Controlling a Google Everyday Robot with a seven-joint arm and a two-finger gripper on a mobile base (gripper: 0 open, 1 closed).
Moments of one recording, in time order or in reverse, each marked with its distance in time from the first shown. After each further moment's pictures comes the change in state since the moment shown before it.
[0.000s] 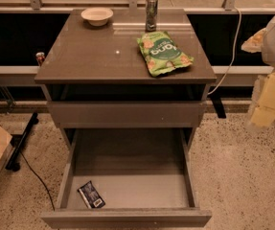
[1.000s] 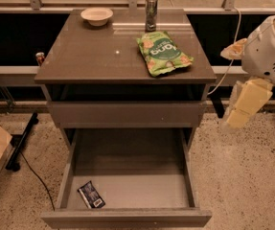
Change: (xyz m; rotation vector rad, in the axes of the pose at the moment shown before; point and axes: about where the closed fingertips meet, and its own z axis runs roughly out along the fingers) arm -0.028 -0.003 0.032 -0.024 -0.176 -0.010
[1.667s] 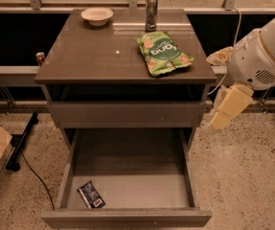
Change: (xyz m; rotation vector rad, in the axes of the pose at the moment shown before) arm -0.017 -0.003 0.030 -0.027 -0.139 0.011
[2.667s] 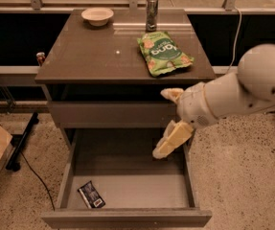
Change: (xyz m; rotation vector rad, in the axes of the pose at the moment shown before) arm -0.032 0.030 0.139 -0.109 -0.311 0.003
